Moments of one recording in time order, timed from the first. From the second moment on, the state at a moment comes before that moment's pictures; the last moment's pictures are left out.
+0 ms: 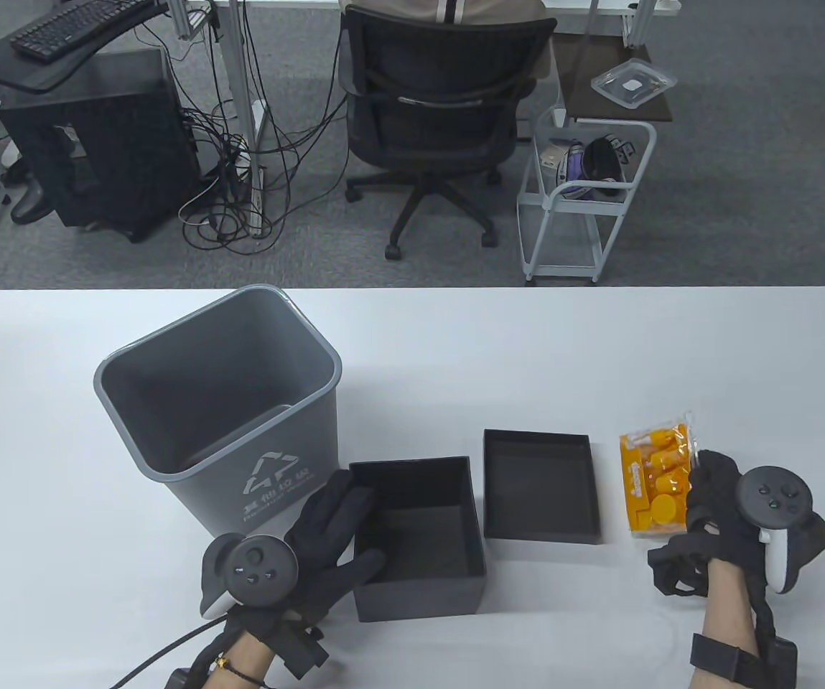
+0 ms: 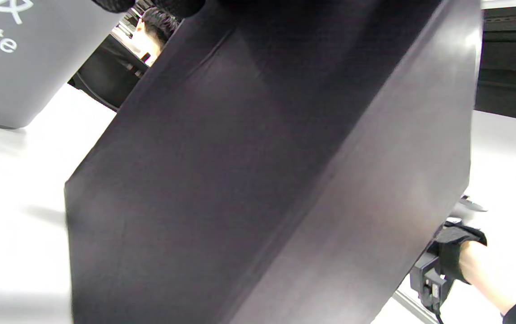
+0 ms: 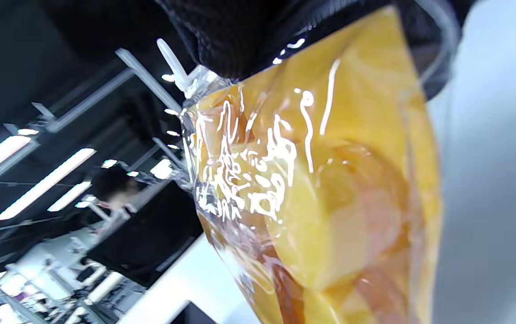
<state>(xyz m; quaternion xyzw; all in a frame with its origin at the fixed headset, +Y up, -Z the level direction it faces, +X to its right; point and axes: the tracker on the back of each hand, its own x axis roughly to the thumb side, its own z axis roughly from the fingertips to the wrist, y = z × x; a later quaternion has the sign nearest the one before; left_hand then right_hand) -0.172 -0.717 -0.244 0.02 -0.29 0.36 0.89 0.363 -0.730 -0.304 -0.28 -0.09 0.89 0.36</state>
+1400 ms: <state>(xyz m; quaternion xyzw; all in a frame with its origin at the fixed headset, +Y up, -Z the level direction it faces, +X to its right) -0.172 -0.717 -0.244 0.02 -0.29 0.36 0.89 0.205 -0.701 -0.298 0.13 0.01 0.97 0.21</state>
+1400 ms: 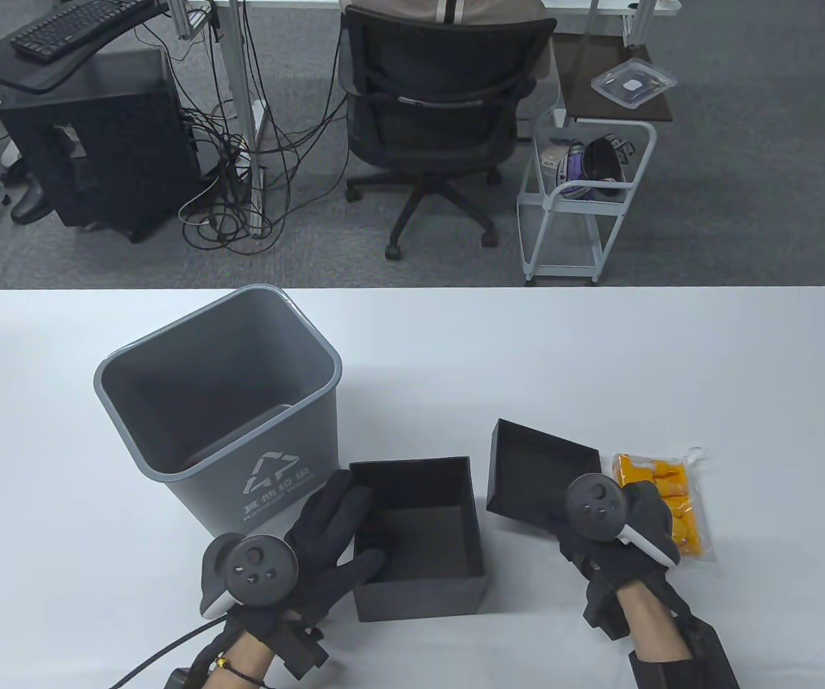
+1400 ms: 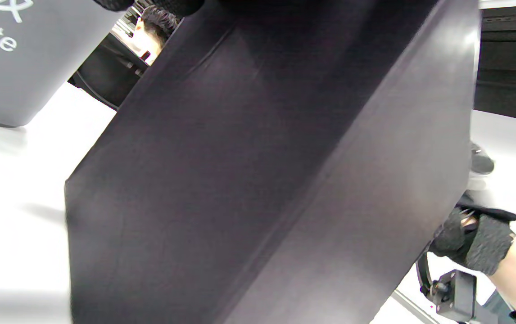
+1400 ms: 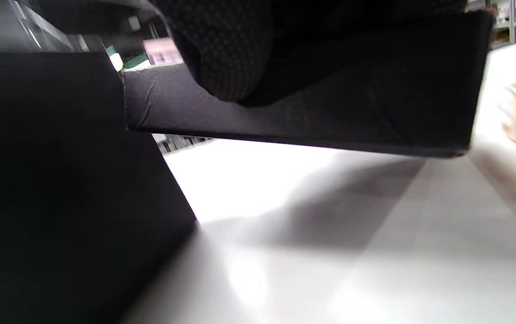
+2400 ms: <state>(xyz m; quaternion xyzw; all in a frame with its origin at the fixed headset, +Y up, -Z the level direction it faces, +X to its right) -0.179 -0.689 -0.233 0.06 -0.34 0.60 0.72 0.130 -0.680 -0.258 0.39 0.19 0.46 0.77</state>
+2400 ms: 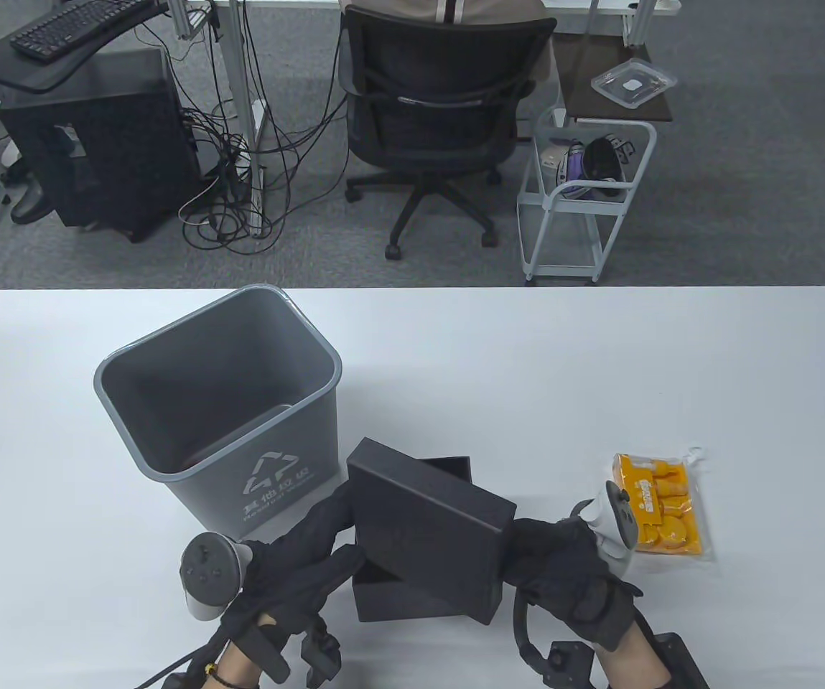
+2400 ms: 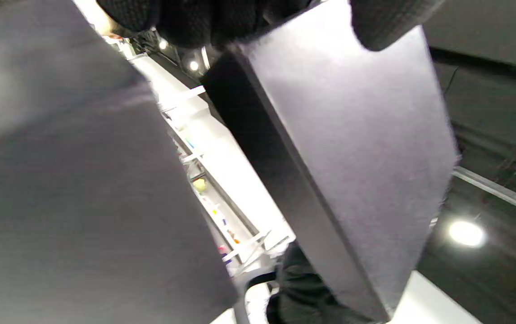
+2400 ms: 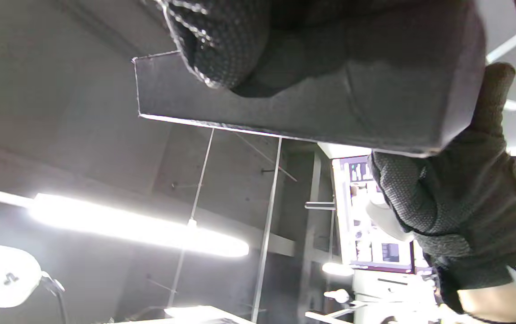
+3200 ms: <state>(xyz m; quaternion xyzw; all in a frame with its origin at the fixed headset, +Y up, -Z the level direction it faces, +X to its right) -0.198 -0.686 -0.232 0.12 -0.19 0.52 0.82 0.149 -0.698 -0.265 0.20 -0.01 0.76 0.63</state>
